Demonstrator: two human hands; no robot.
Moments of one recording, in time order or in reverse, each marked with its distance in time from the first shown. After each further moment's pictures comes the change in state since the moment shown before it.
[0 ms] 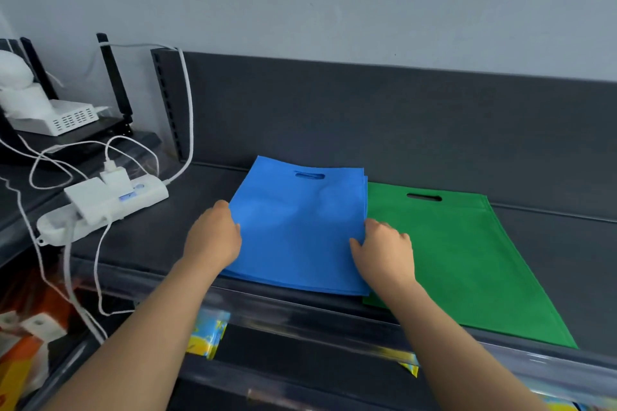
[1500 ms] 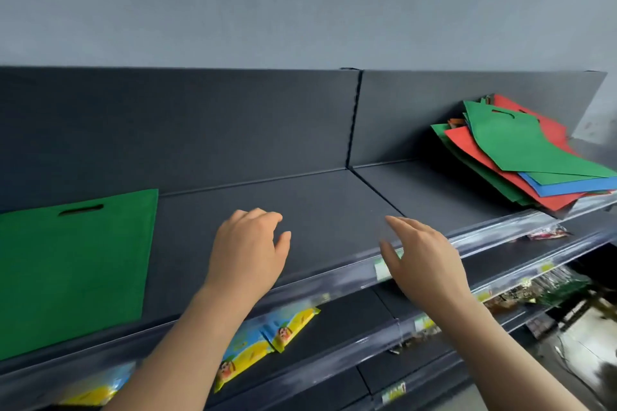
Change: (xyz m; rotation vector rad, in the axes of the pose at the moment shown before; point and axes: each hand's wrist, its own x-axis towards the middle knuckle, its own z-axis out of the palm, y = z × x) left_hand -0.287 0.469 0.160 -0.146 -0.021 0.908; right_hand -0.192 0.476 -0.232 -0.213 0.285 0.368
